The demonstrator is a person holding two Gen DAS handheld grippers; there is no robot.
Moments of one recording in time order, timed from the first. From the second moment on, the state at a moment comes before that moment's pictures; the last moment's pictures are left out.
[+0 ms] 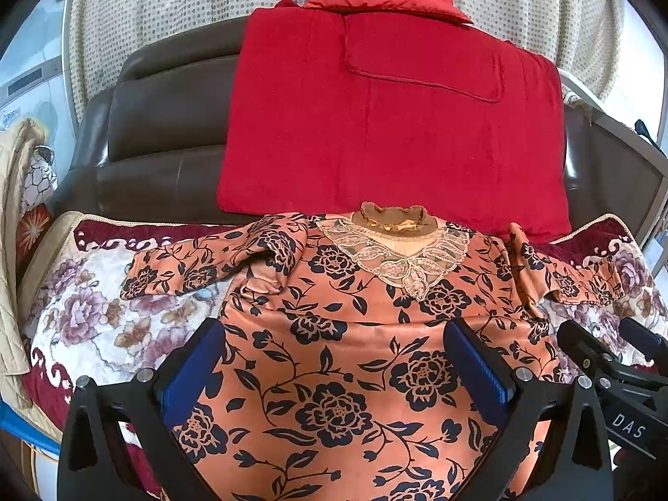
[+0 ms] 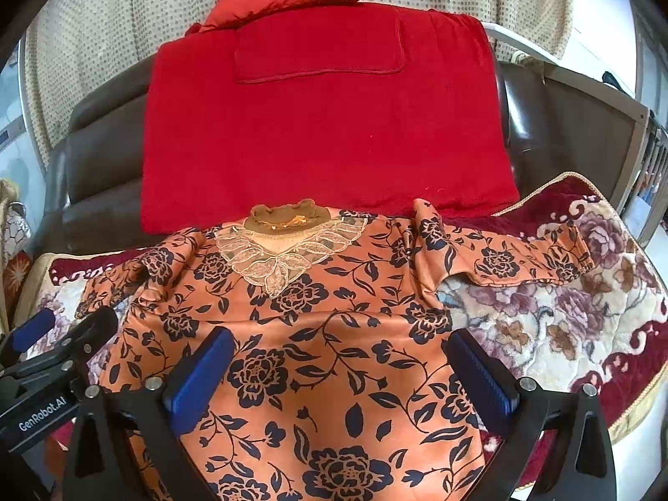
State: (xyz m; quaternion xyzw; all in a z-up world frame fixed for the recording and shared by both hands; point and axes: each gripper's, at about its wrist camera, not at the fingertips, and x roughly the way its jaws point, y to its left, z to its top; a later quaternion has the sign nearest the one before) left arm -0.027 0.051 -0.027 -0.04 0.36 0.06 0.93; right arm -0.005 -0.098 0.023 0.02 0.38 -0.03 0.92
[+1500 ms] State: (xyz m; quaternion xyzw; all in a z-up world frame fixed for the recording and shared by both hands) left arm -0.013 0.092 -0.071 -0.06 0.40 0.07 0.91; right arm -0.001 -0.147 0.011 0.11 0.36 0.02 0.93
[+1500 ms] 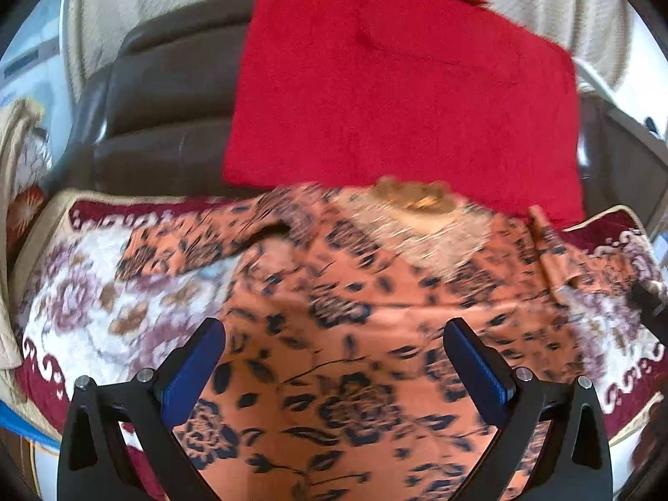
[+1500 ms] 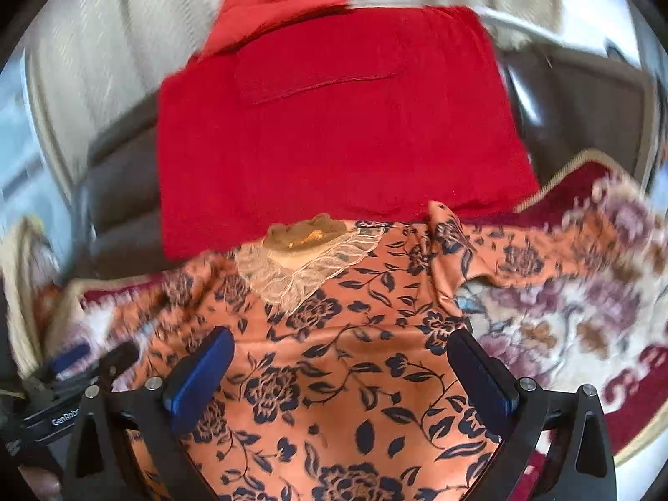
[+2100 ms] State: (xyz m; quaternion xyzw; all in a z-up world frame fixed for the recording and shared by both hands) left arm 0.008 0.171 -0.191 -0.09 0.50 0.14 0.85; right arm 0.100 -0.541 -0.150 0.45 0.34 -0.20 0.80
